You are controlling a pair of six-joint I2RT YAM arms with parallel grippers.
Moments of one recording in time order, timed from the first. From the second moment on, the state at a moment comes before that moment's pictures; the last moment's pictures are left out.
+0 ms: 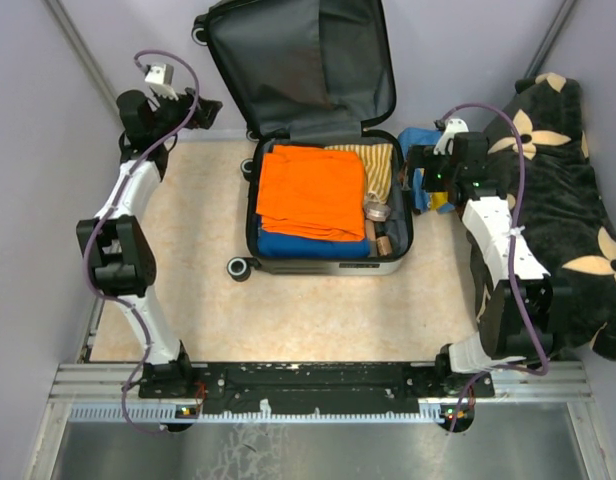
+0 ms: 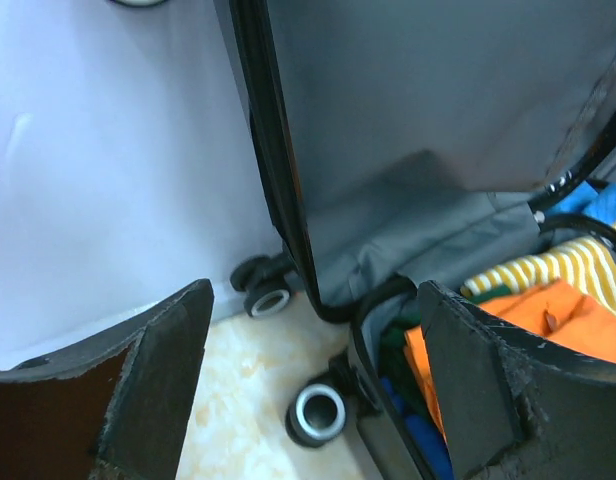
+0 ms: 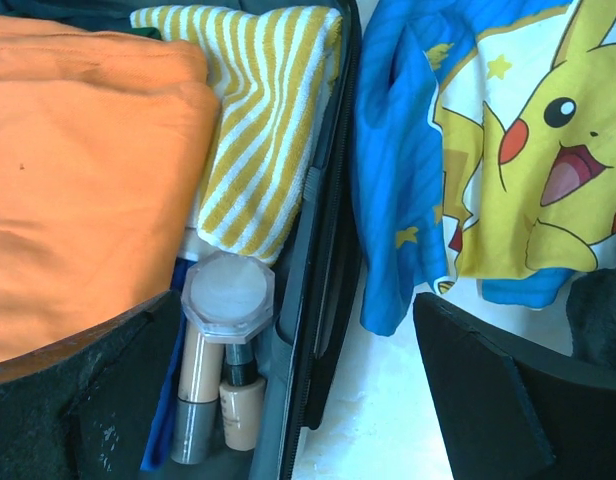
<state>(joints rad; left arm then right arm) 0.07 1.91 1.66 0.28 0.57 -0.18 0.04 1.46 1.23 -0.31 -0.21 0.09</state>
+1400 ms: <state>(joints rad) 0.01 2.49 2.33 0.62 0.61 -0.23 0.03 1.49 1.24 -0.32 -0.26 0.08</state>
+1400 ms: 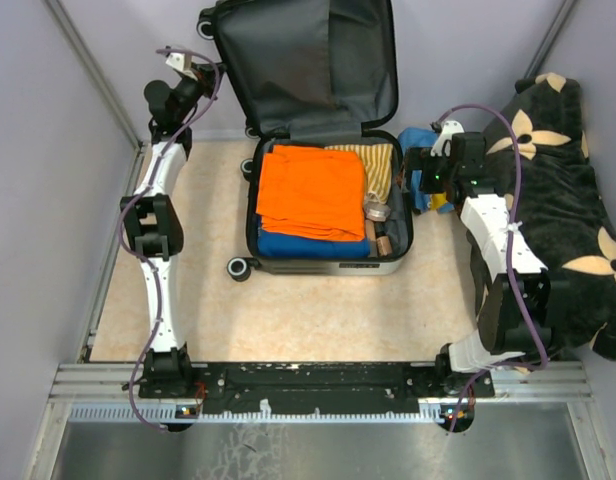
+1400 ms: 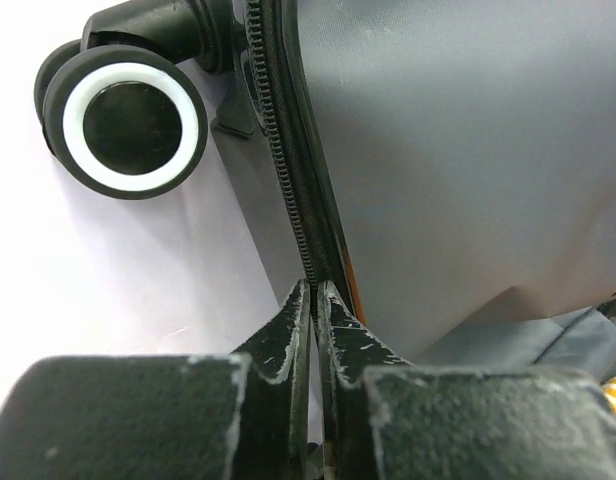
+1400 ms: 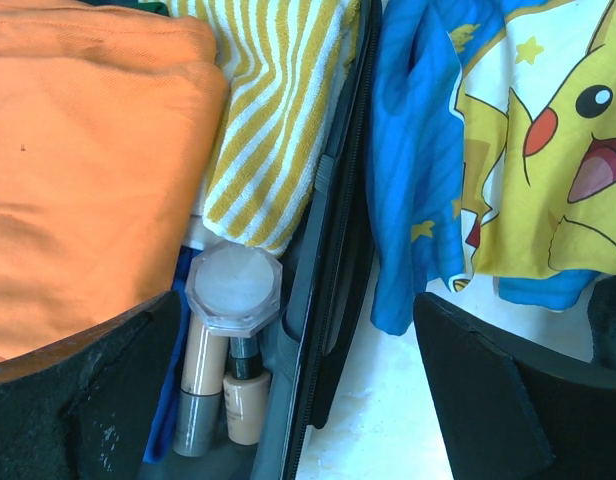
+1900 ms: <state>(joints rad) 0.00 2.36 2.14 0.71 0.74 -0.21 0.03 1.49 1.24 -0.32 -0.25 0.08</state>
